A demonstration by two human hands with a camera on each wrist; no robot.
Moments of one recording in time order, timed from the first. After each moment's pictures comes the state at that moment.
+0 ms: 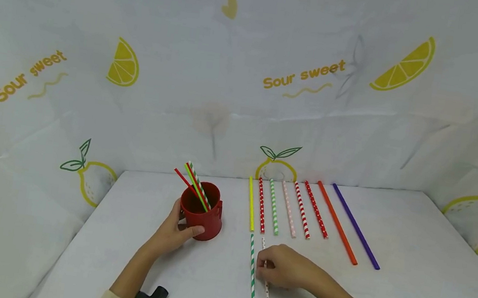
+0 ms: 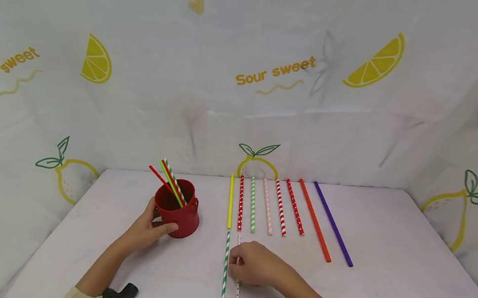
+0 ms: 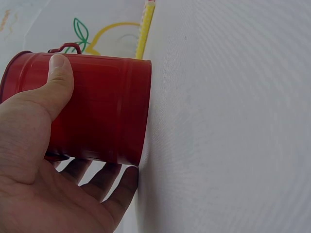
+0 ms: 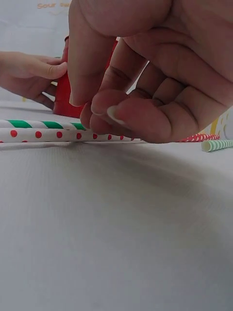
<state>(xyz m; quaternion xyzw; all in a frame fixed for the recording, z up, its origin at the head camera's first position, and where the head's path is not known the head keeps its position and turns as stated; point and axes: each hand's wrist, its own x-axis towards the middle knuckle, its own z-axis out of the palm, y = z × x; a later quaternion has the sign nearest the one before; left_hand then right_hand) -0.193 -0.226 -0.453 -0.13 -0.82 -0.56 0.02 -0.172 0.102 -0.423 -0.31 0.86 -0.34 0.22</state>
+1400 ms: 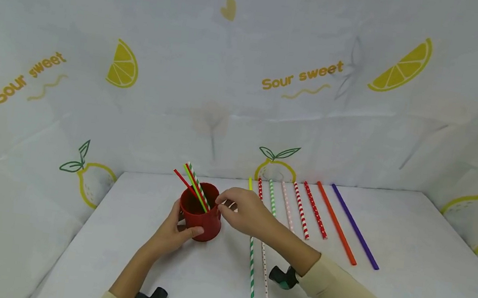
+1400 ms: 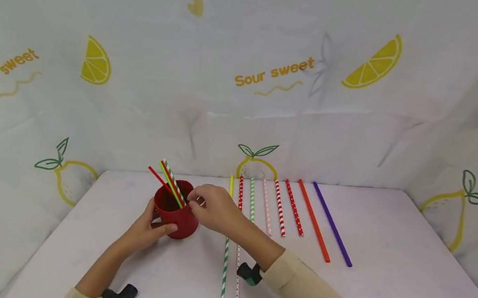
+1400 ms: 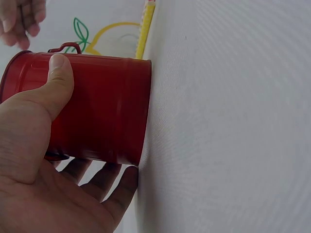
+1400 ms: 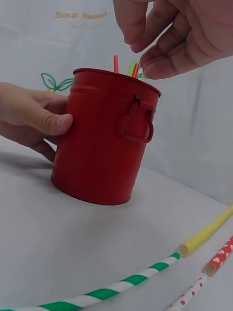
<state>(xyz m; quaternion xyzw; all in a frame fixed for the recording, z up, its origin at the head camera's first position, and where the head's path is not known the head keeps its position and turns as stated) -0.194 -0.226 -0.455 -0.12 -0.83 -0.55 0.01 -0.214 0.016 -0.356 -0.38 0.84 -0.39 -0.06</state>
